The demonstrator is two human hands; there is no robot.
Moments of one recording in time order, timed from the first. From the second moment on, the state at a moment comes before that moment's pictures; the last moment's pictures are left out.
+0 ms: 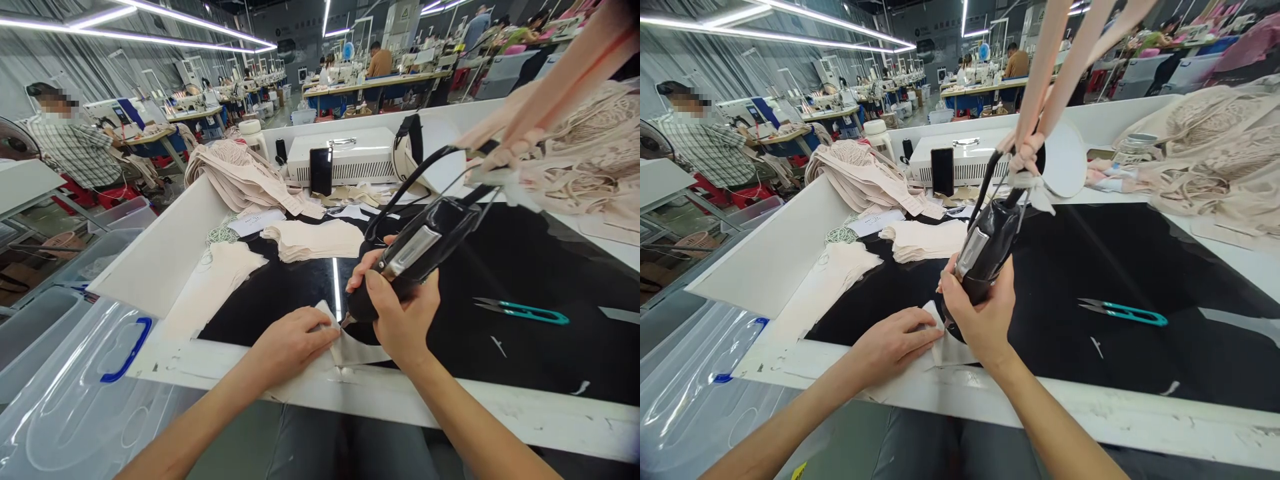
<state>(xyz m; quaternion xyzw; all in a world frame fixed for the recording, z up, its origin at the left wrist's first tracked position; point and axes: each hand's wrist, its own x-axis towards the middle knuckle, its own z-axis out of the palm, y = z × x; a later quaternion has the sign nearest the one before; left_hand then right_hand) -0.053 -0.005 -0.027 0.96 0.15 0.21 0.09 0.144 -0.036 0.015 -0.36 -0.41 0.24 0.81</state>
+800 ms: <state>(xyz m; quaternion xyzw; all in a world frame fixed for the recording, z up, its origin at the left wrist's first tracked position) -0.032 -0.038 -0.032 0.96 0.14 0.23 0.08 0.177 -0.085 0.016 -0.37 -0.39 0.22 0.81</state>
